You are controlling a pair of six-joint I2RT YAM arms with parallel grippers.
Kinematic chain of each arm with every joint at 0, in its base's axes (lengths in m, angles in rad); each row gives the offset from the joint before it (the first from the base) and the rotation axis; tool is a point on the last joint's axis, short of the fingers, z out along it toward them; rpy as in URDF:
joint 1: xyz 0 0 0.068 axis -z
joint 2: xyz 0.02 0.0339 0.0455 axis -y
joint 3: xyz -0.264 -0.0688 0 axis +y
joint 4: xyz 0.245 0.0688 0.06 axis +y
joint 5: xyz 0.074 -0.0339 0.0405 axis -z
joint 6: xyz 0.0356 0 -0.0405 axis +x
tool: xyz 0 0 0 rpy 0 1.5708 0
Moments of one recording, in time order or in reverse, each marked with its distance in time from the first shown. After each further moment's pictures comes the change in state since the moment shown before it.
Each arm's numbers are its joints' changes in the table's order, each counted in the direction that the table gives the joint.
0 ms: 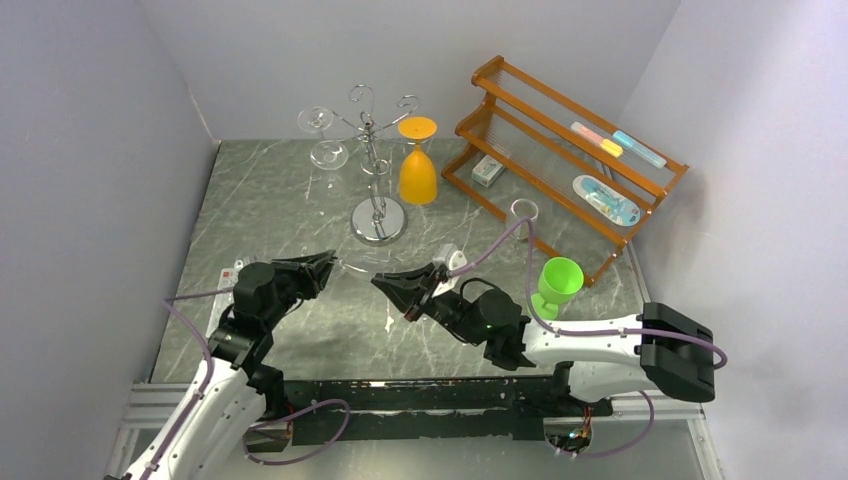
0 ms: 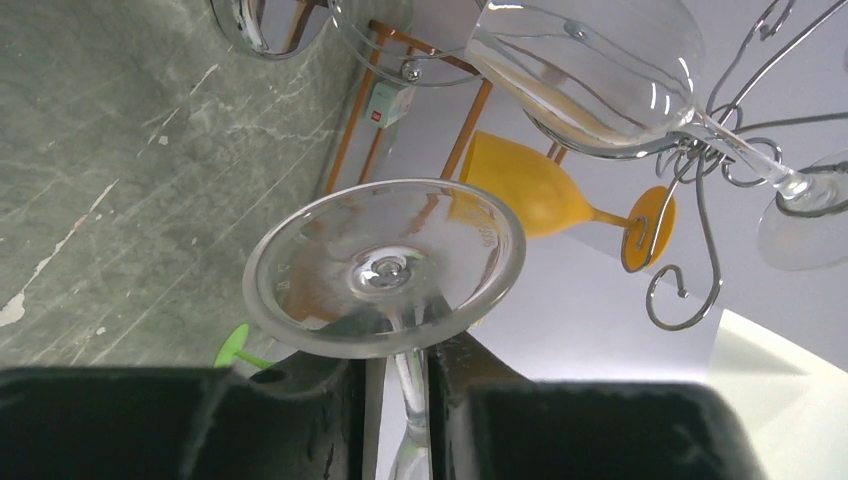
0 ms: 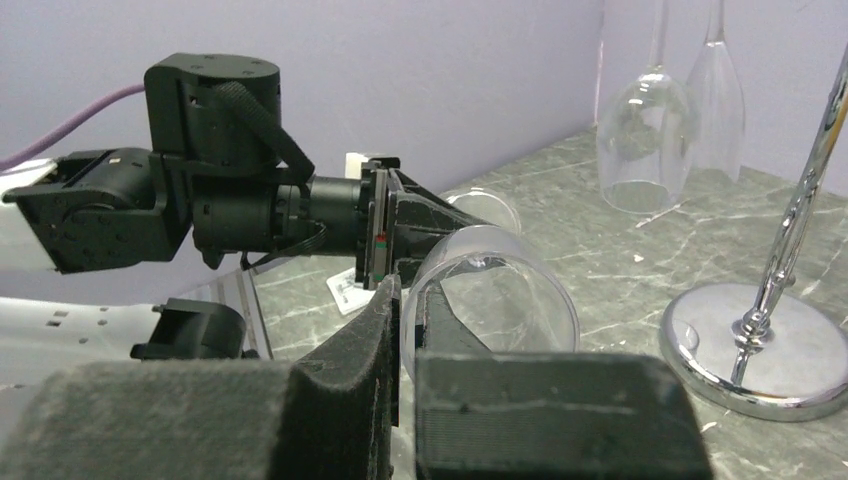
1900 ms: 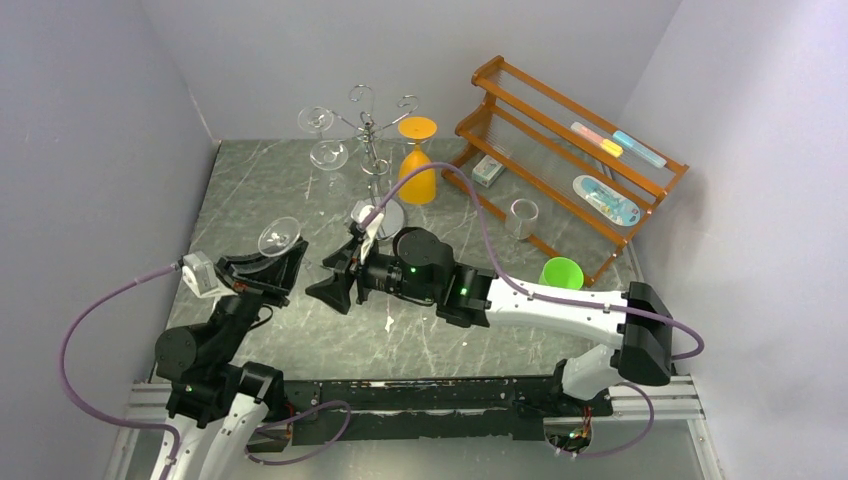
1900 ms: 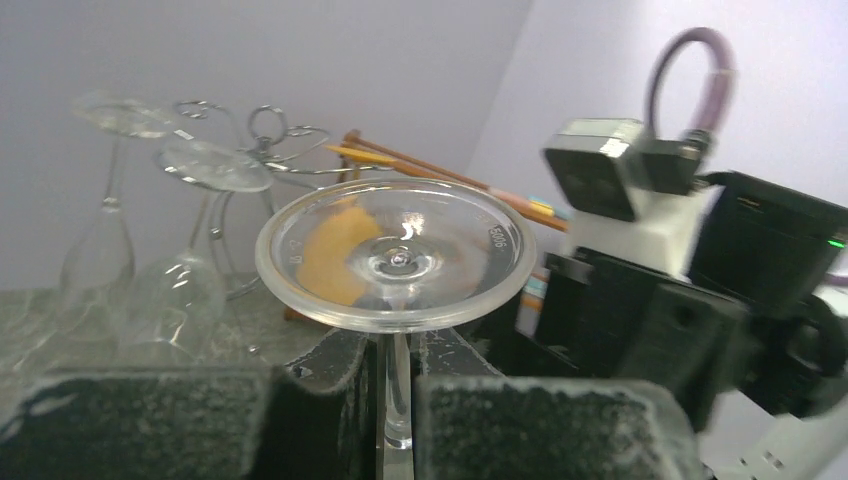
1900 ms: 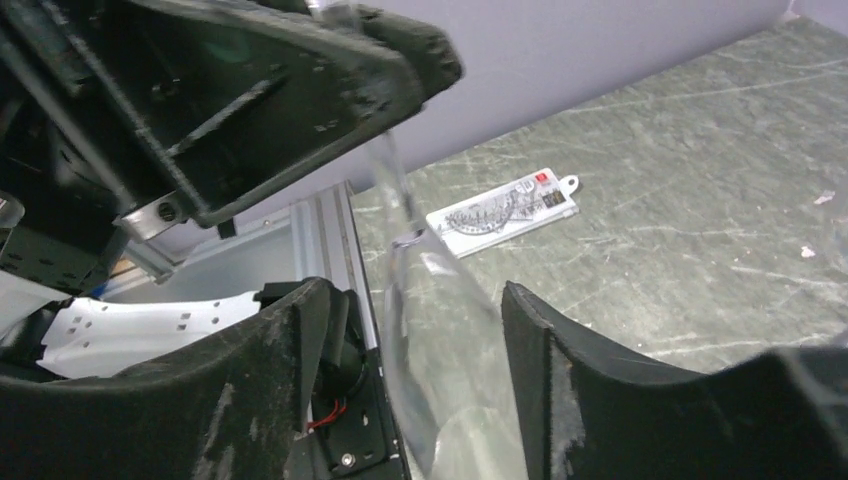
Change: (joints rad) left arm -0.001 0.357 -0.162 -0.285 0.164 1.321; right arm 0.011 -0.237 -0.656 0.748 -0.282 0.090
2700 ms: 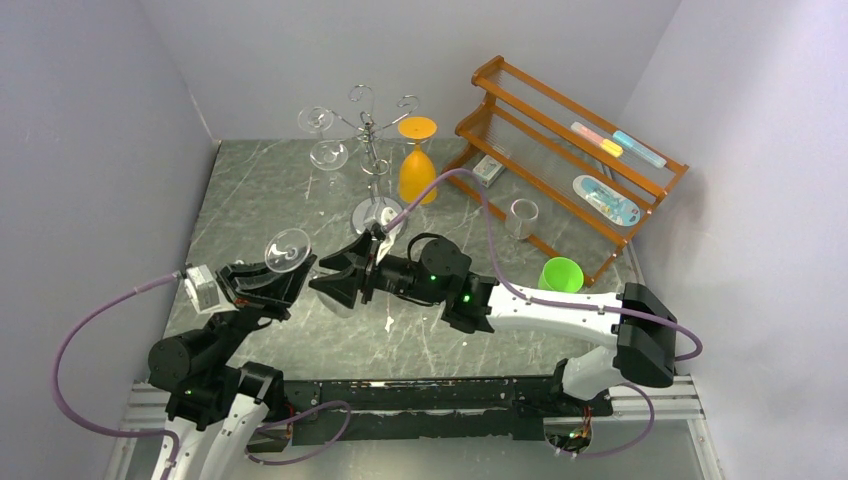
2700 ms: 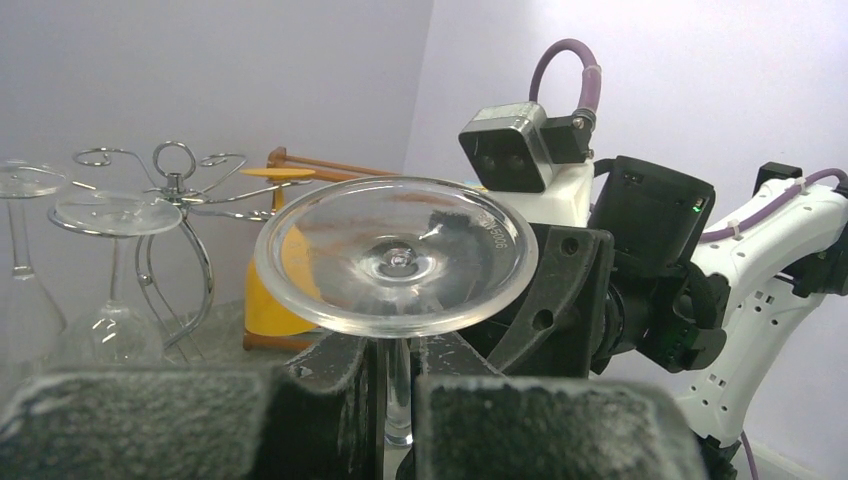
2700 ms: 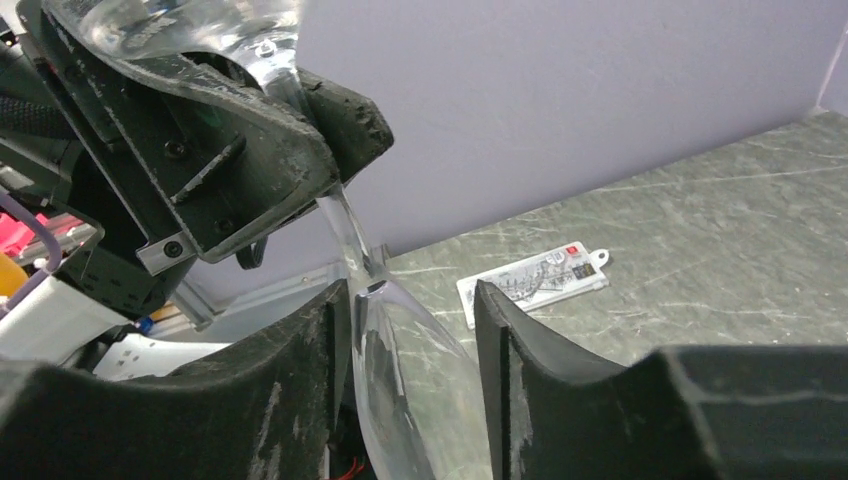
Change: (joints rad) left arm 0.000 0.024 0.002 -0.089 0.211 0.024; right arm 0.038 0.012 0.148 -0.349 -0.058 0.047
